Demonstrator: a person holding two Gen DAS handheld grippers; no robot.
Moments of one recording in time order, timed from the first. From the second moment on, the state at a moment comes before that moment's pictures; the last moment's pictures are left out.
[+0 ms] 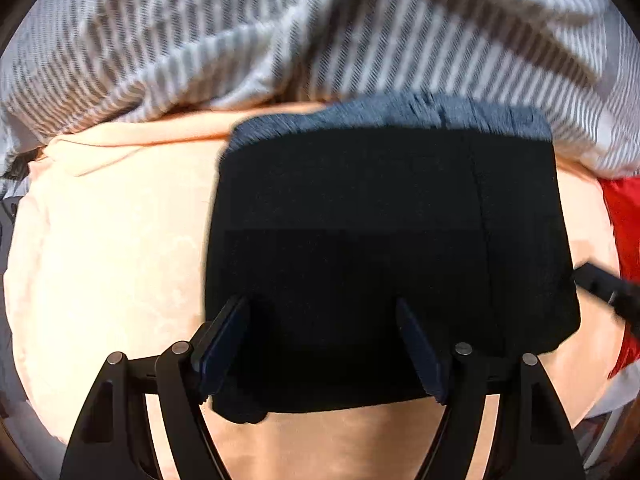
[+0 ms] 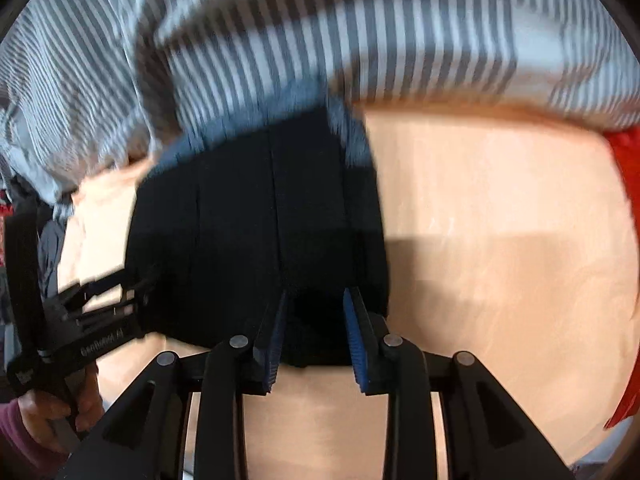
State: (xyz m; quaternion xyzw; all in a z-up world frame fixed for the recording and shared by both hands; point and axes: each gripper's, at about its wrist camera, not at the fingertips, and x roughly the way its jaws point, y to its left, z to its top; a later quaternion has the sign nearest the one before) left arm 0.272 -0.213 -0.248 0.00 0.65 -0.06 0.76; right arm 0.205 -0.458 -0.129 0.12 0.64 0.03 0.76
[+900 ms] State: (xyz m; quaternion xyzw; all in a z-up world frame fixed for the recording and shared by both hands) left arm 0.290 -0.258 -0.246 0.01 0.64 -0.11 0.76; right arm 0.313 -0.488 -0.150 0.21 0.61 0.06 0.76
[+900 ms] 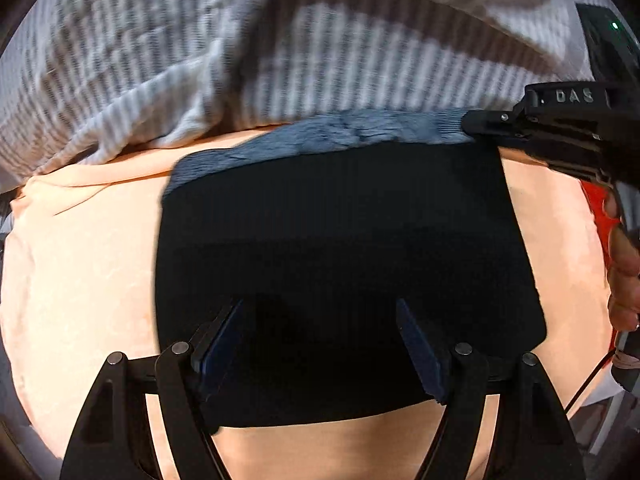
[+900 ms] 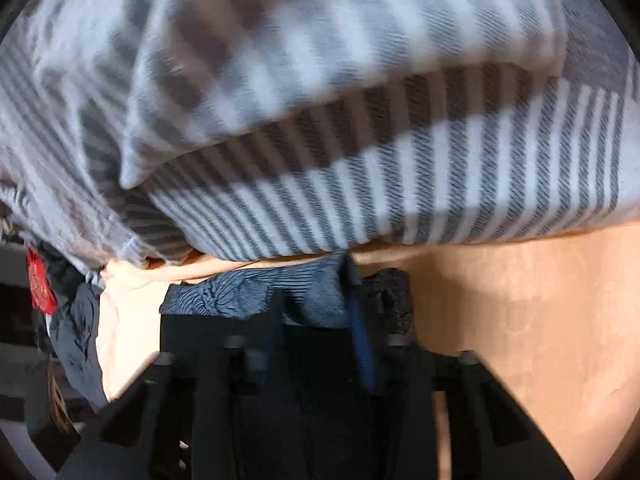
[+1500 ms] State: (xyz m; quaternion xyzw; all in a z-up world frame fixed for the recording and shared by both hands) left arm 0.276 -0.289 -0.272 0.02 0.66 -0.14 0.74; right arm 0.283 -0.513 -0.142 0.19 0.64 0.03 0.75
